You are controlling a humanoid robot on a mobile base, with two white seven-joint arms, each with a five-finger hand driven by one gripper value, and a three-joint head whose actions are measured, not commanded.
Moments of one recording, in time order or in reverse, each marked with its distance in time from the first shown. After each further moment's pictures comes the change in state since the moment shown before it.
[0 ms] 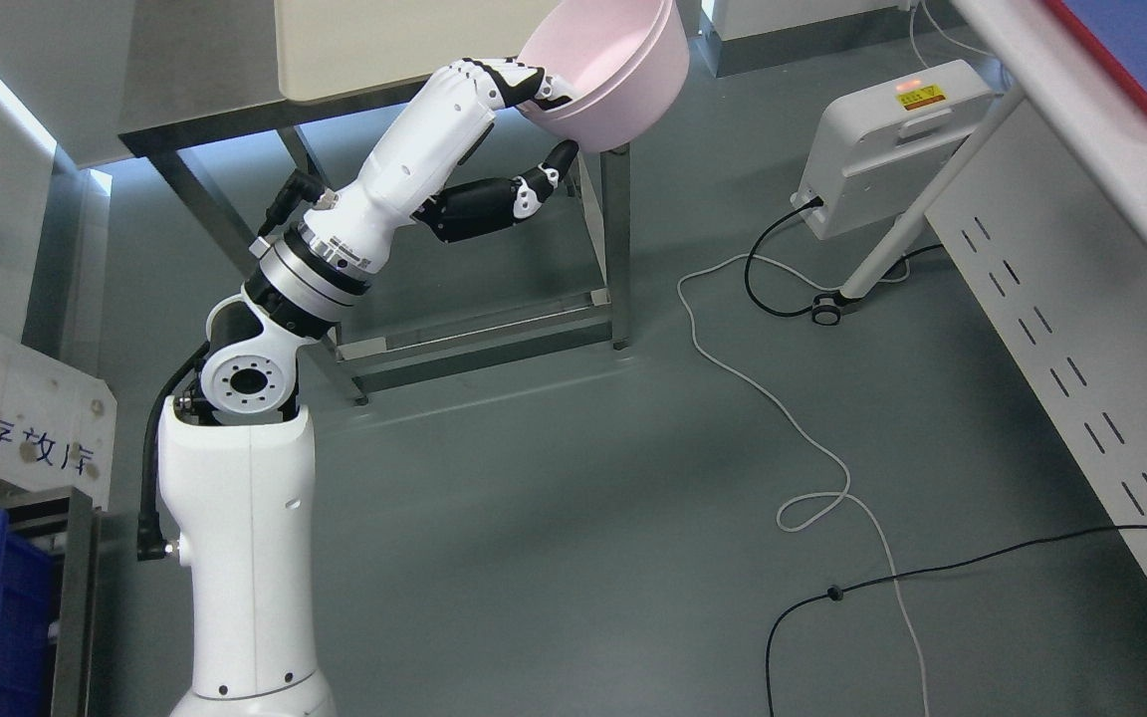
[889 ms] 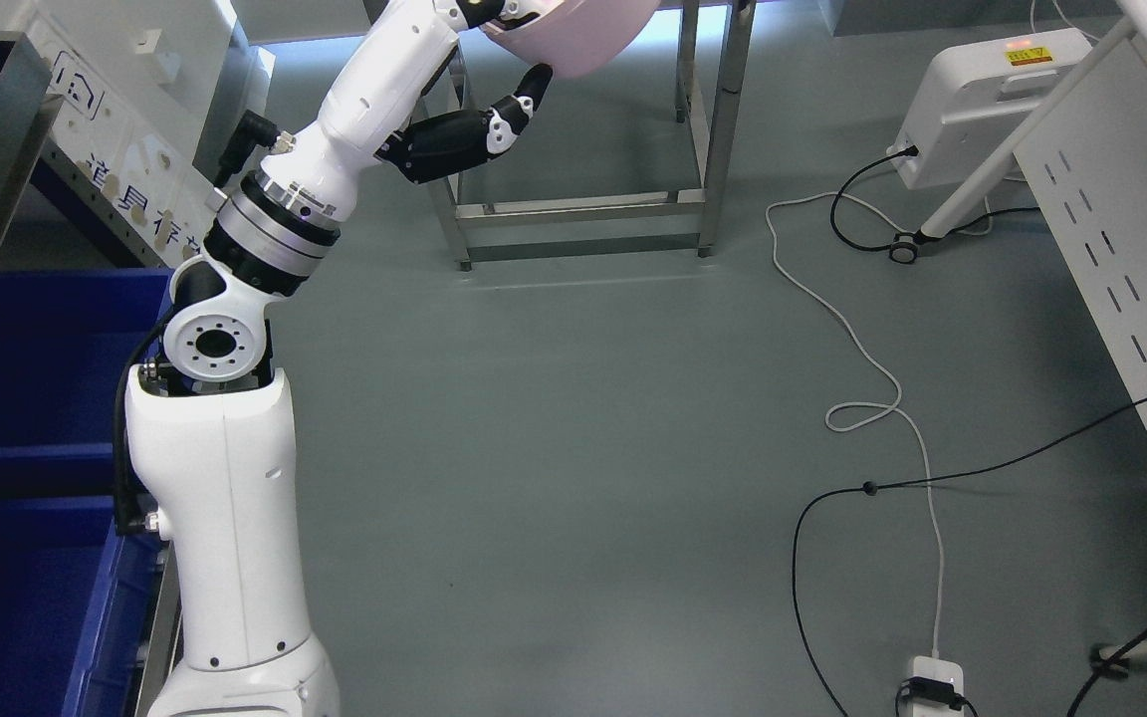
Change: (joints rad) left arm -0.077 0.000 0.024 -0.032 0.001 0.070 0.004; right arm 0.000 0.000 0.000 0.000 0.000 0.000 0.001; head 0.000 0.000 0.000
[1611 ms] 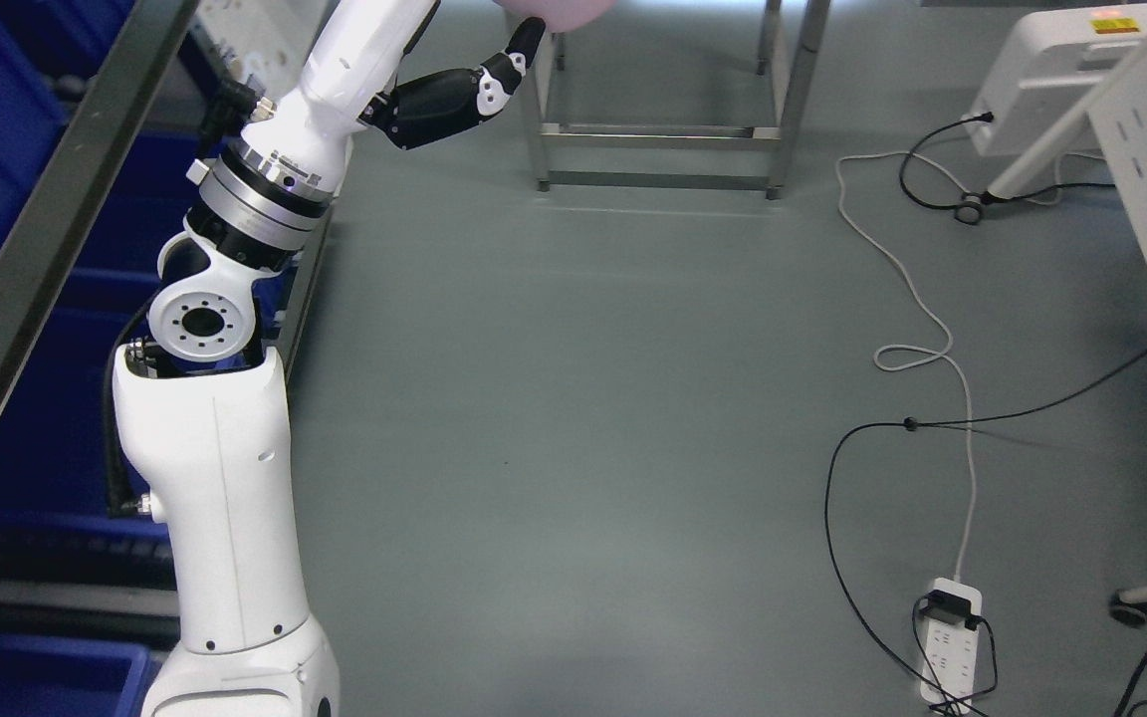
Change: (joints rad) left arm -0.040 0.000 0.003 -0.007 0.021 0.033 0.017; right arm 0.001 0.000 0.000 0.000 0.000 0.000 -0.001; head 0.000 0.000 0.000
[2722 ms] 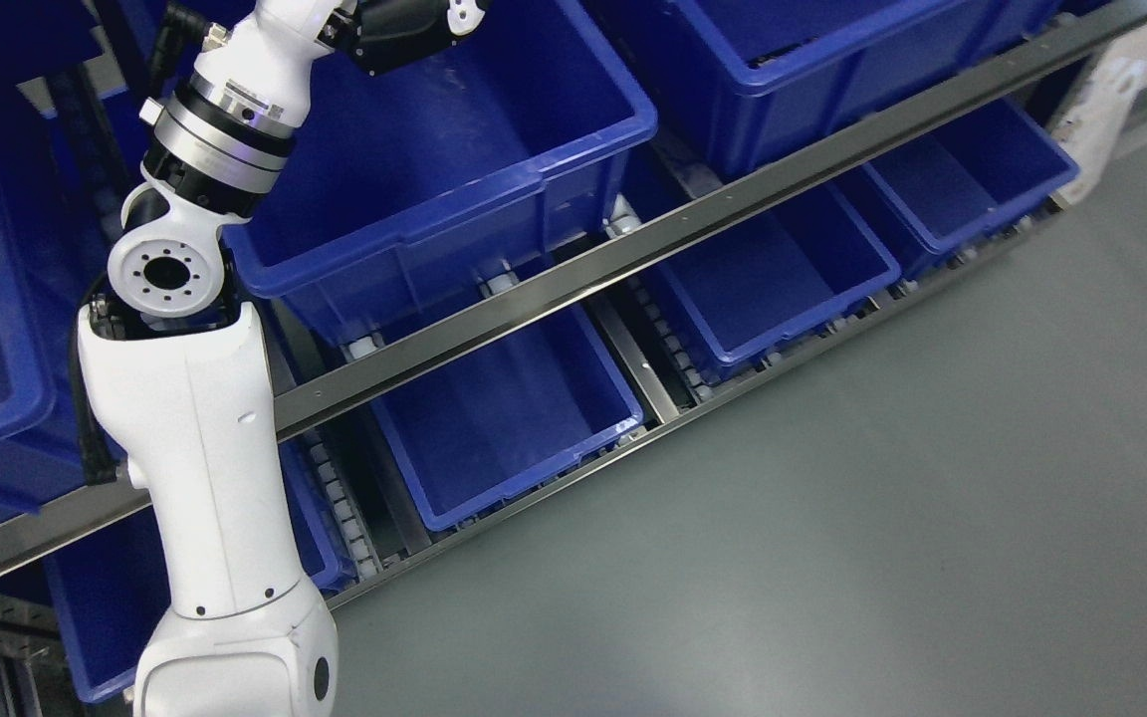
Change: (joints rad) left arm -0.087 0.000 0.016 -0.010 0.005 0.068 0.001; right arm -0.001 0.000 0.000 0.000 0.000 0.000 0.000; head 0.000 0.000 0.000
